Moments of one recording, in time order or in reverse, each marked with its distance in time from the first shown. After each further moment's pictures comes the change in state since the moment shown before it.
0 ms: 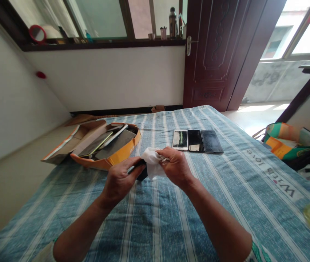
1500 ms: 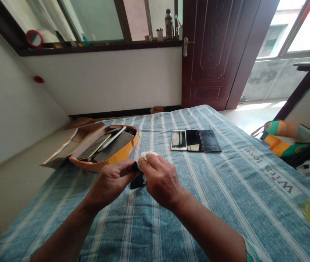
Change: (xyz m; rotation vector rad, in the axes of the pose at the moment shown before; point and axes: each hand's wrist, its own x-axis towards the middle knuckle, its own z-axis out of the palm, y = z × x) left_hand 0.009 0.025 -0.030 -0.275 -0.277 -0.254; right_hand -0.018 -0.027 0.025 -0.428 0.126 -0.505
